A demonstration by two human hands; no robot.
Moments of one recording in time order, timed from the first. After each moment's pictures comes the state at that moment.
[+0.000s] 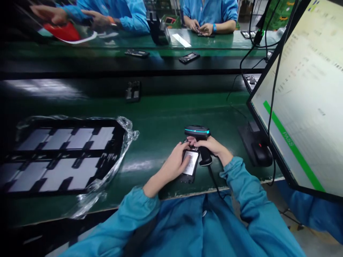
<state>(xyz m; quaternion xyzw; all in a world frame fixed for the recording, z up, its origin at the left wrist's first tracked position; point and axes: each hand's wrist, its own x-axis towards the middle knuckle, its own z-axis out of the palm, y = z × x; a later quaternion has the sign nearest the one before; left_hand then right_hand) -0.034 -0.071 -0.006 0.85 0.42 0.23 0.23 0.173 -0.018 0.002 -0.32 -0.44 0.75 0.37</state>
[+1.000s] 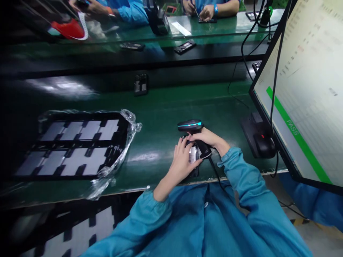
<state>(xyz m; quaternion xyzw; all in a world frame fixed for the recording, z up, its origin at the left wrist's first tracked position) -0.004 -0.113 -0.012 0.77 0.57 0.18 0.22 0.159 -0.016 -0.001 -0.33 -0.48 0.74 0.33</state>
